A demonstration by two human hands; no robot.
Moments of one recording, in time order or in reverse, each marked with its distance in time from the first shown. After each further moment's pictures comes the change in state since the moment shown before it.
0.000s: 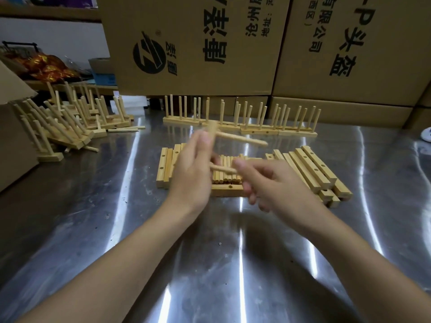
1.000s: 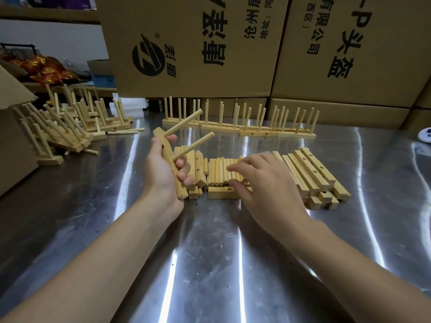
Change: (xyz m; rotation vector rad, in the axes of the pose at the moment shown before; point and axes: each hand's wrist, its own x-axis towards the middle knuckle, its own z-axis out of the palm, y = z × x) left_hand 0.018 -0.001 -0.026 -0.632 0.290 -0.356; right_hand 0.015 0.026 0.019 -0.943 0.230 -0.190
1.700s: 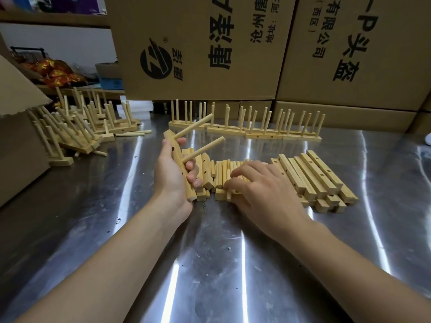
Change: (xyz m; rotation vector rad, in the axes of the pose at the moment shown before) left_hand 0.002 -0.001 -0.001 -0.007 0.016 -0.016; right_hand 0.002 -0.007 0.001 -0.127 -0.120 -0.231
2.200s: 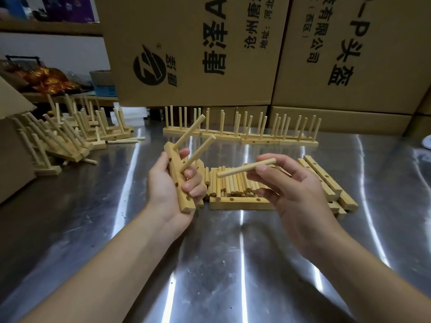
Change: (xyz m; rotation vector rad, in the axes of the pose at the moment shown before) left_hand 0.000 -0.004 0.001 -0.217 -0.170 -0.163; right_hand -0.013 0.005 -0.035 1.682 0.363 0.720
